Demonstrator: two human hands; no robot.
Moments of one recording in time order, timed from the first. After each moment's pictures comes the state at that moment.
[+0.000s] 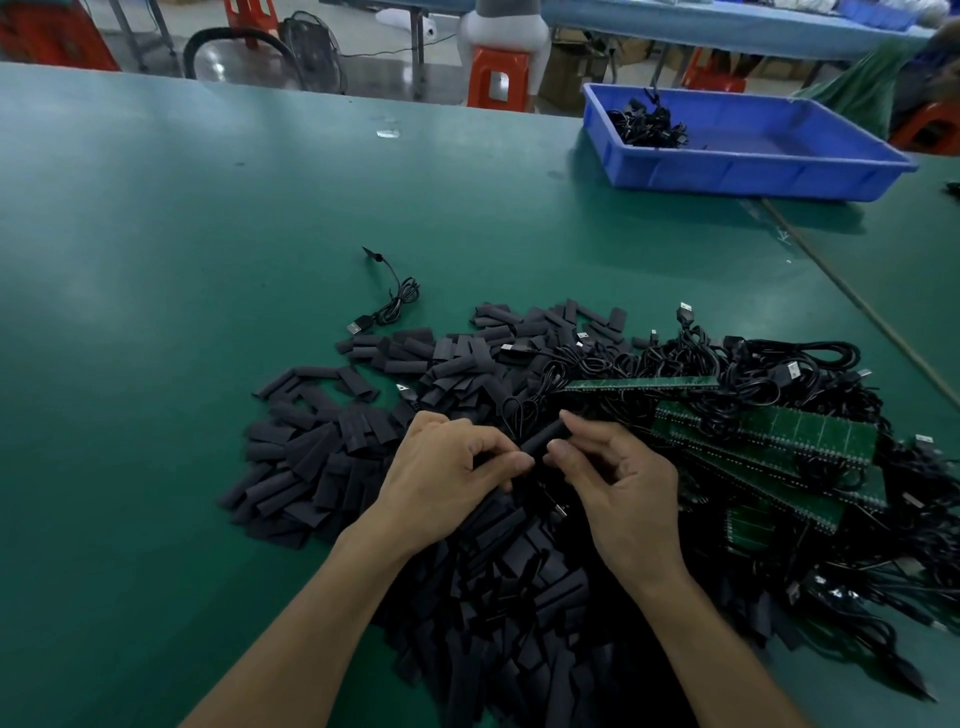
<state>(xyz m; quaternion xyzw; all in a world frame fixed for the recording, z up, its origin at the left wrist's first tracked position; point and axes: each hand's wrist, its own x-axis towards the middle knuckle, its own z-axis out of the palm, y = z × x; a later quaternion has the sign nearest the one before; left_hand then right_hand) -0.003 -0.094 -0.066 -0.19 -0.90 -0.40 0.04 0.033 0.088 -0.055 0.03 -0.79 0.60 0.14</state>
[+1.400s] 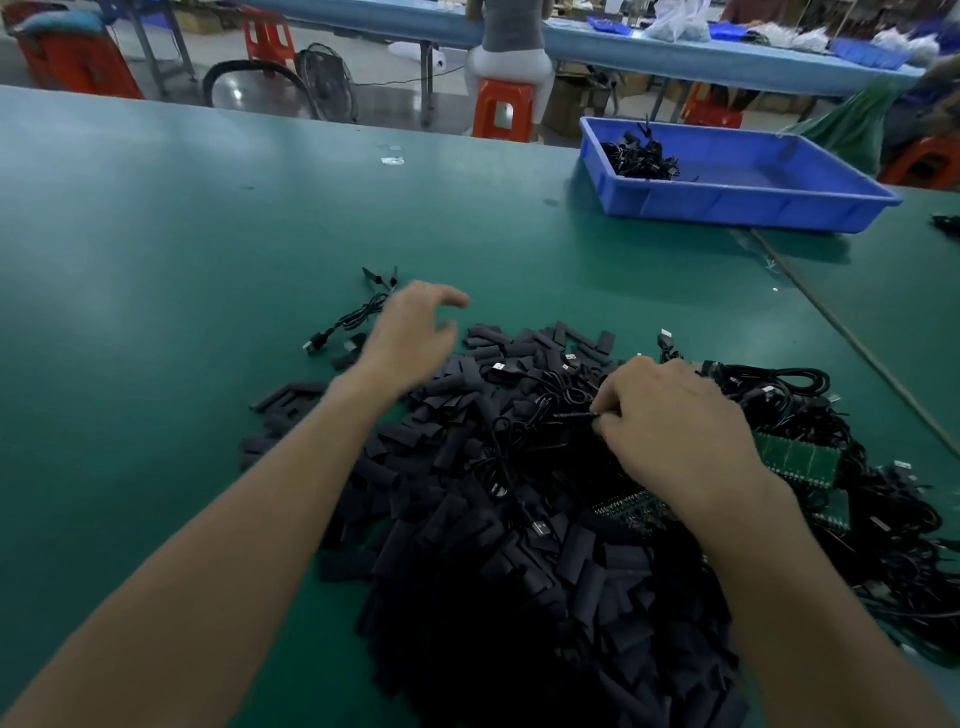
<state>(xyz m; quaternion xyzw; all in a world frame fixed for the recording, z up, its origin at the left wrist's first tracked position) -0.114 -0.108 -0.002 -0.08 -0.92 -0.36 0.10 0.004 0.104 0.069 -0.01 -1.00 0.05 -0.01</state>
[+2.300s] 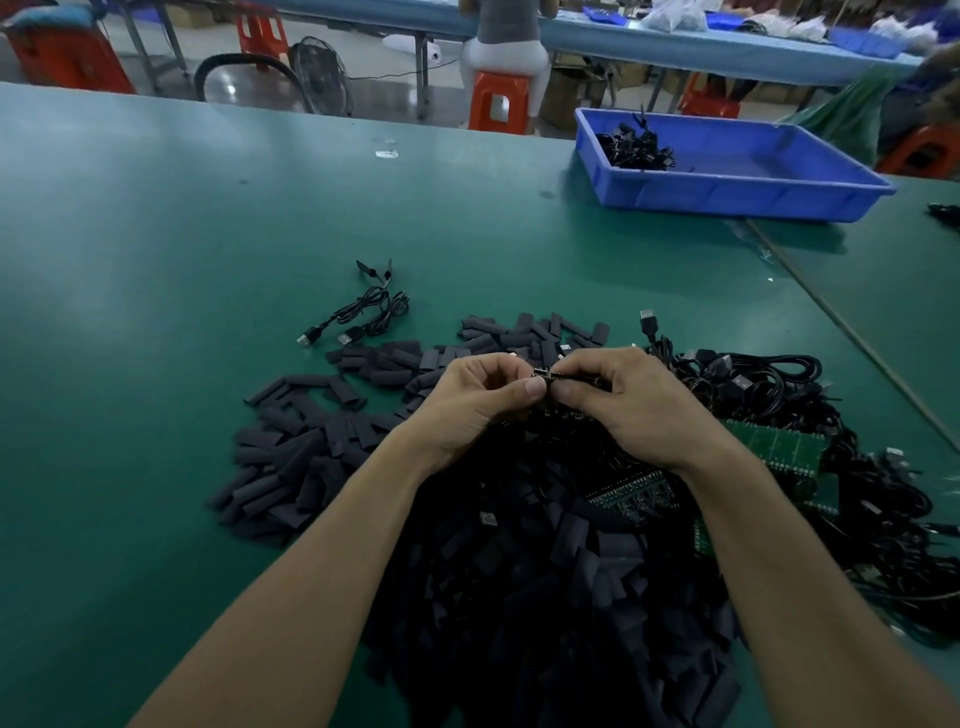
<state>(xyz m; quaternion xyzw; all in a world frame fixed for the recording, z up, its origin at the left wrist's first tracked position) -0.054 -0.055 -0.033 -0.12 -0.58 -0.79 -0.16 -0.029 0.126 0.036 0.13 -0.94 0.32 -0.05</state>
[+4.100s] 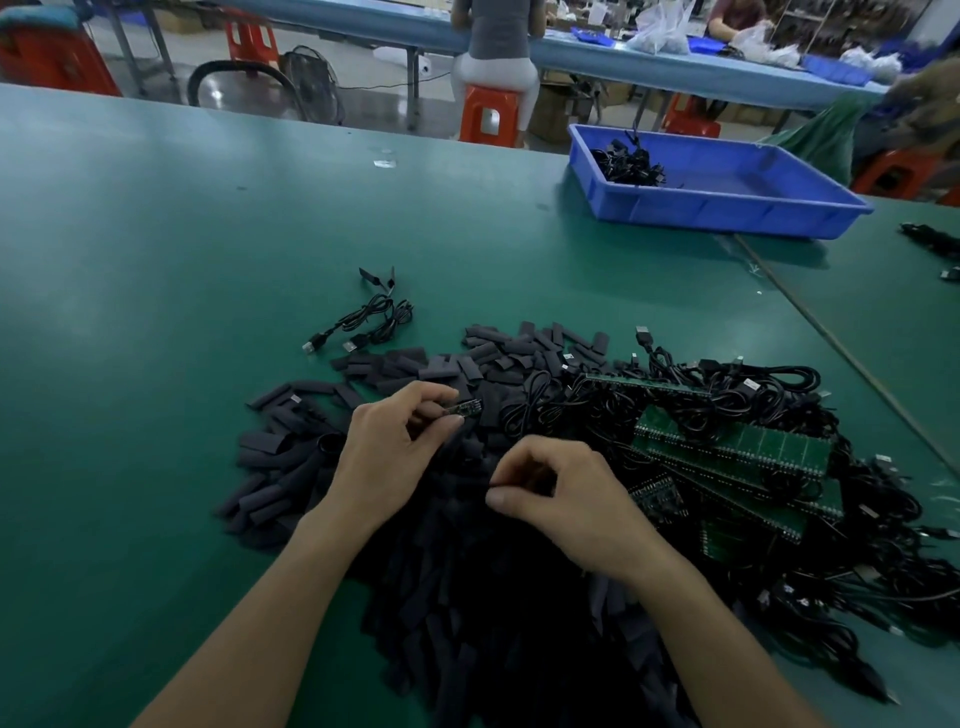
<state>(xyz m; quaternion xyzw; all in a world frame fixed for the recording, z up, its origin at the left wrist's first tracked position) -0.020 -0.122 -0.064 -0.09 -0.86 -0.48 0.17 0.025 0.080 -0.013 0.12 -0.89 0.44 -0.09</state>
